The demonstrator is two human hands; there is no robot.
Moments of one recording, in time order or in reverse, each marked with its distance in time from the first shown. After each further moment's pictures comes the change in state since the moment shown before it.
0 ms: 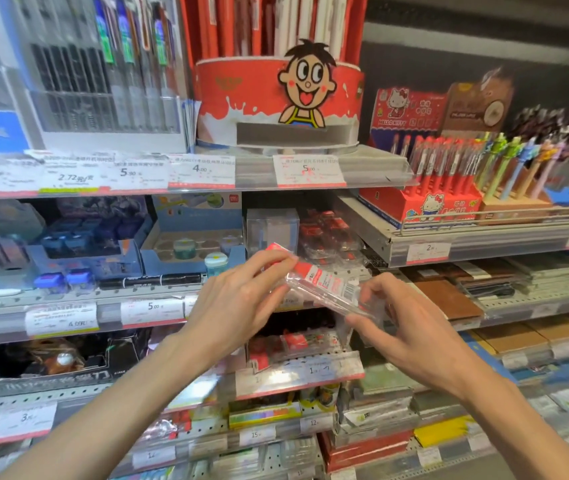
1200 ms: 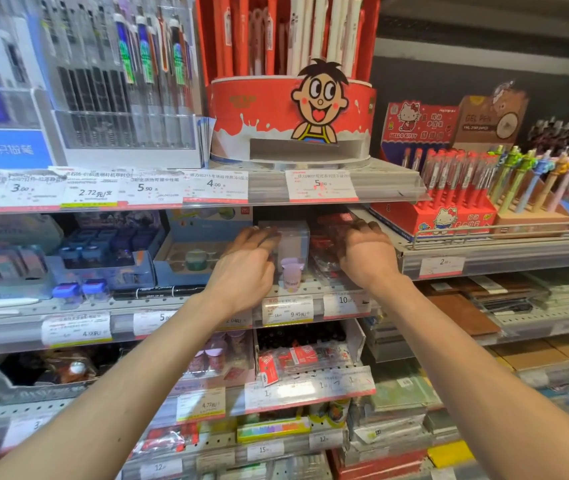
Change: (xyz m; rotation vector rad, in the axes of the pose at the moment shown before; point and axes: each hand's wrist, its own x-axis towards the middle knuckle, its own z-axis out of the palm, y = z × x) left_hand 0.051 -0.051 0.022 0.049 -0.243 -0.318; right_hand 0.158 0.028 0.043 -0.529 0.075 0.216
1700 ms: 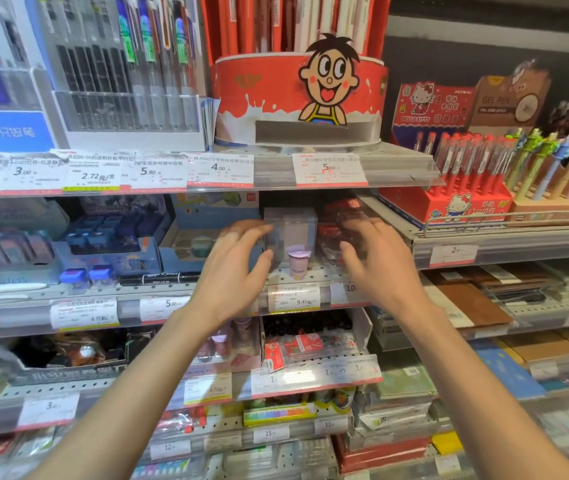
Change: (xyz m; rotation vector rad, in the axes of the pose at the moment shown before) left_hand -0.038 -0.003 -0.011 -0.246 0.220 -0.030; right_hand -0.054 -0.005 -0.015 0.393 0.192 -0.087
